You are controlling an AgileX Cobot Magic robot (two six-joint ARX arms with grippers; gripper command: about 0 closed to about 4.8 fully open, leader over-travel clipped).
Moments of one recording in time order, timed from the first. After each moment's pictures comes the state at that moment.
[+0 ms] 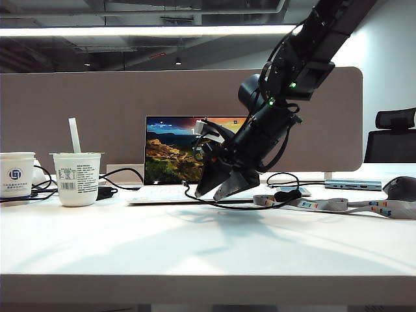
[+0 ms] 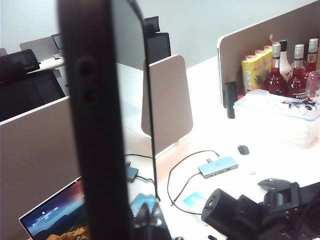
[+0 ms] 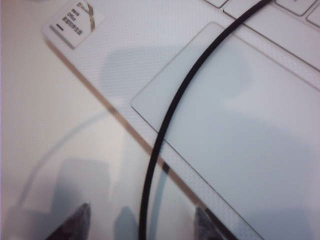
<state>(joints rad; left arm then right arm) -0.38 1.18 1.40 -0.18 0.35 0.19 0.44 2.23 1.68 -0.34 -0.46 -0.19</state>
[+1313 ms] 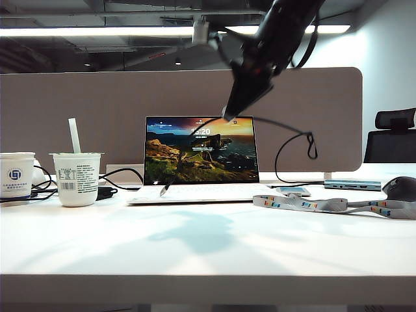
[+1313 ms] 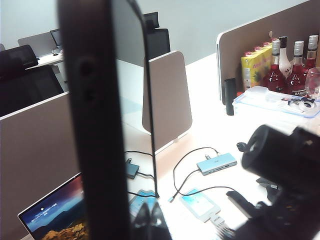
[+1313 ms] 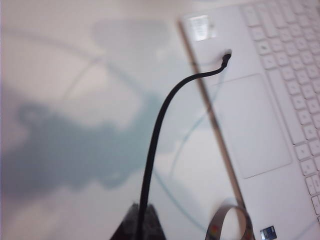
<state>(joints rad) -0.38 1.18 1.40 -0.20 0.35 0.19 0.49 1.84 1.69 -0.86 -0.35 -0.82</state>
